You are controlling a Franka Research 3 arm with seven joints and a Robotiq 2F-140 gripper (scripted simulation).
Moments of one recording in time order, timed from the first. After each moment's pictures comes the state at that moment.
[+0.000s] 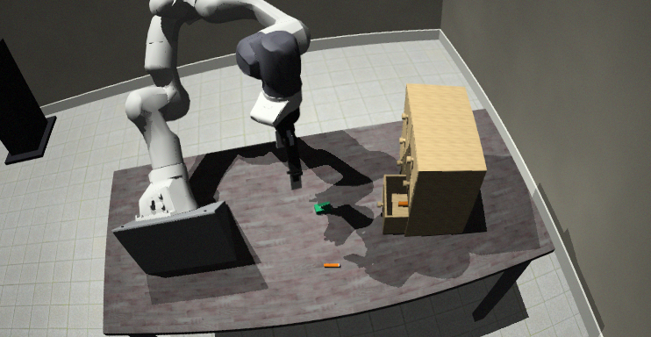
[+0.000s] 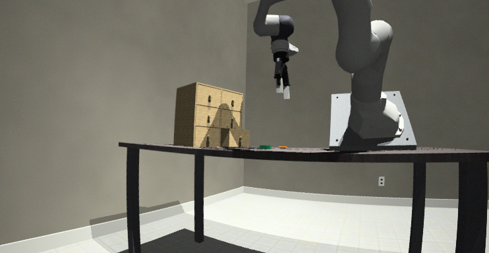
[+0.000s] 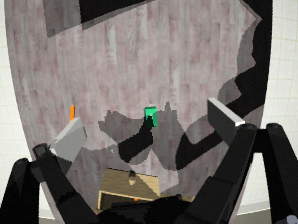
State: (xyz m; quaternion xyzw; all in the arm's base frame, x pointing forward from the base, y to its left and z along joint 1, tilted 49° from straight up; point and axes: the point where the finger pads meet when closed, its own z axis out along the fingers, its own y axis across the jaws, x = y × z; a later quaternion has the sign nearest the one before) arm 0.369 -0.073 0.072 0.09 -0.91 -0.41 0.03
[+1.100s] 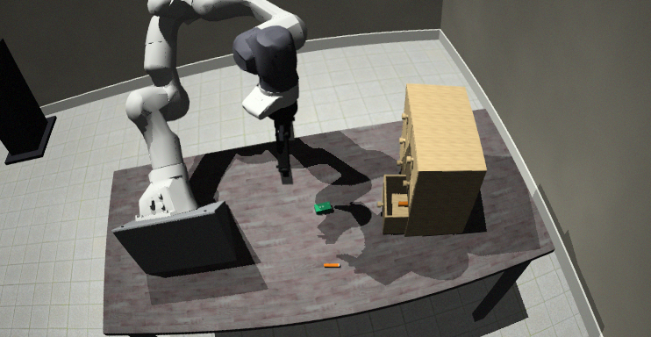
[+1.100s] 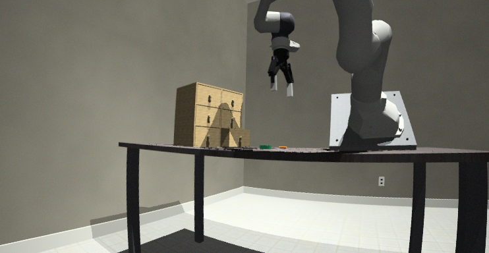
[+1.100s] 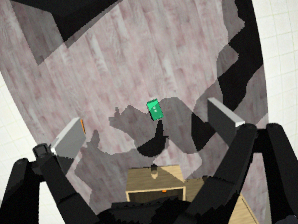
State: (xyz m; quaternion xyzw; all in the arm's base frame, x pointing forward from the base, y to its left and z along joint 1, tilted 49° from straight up) arm 0.372 -0.074 0.086 -0.05 -0.91 -0.40 0.08
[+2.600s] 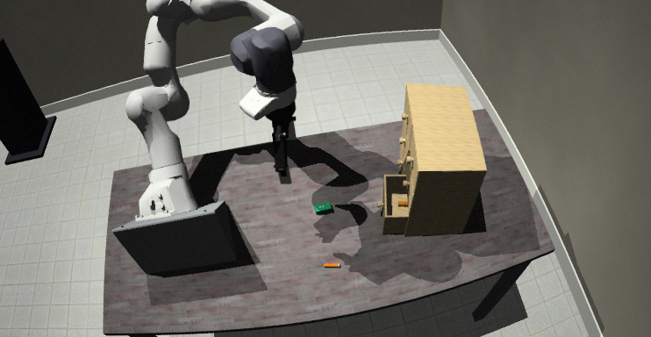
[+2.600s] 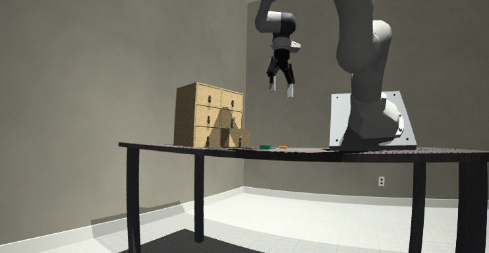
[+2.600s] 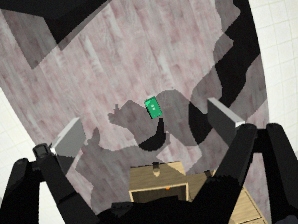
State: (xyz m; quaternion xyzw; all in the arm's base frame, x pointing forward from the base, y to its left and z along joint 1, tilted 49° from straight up) arm 0.372 -0.068 0.088 -0.08 -0.91 -0.41 0.08
